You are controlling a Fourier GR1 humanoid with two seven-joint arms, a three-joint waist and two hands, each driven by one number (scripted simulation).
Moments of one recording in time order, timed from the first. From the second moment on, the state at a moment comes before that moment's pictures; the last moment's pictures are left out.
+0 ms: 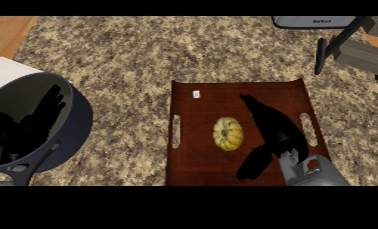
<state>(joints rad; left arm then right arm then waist) 0.01 0.51 -0.09 -1.43 0.31 0.15 0.09 -0.28 -0.30 0.49 -1.76 0.36 0.27 1.03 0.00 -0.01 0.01</state>
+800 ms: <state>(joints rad) 0.02 0.49 -0.08 -1.42 0.29 0.11 0.09 -0.28 -0.20 0.47 -1.57 0.47 0.25 0.94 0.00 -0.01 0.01</state>
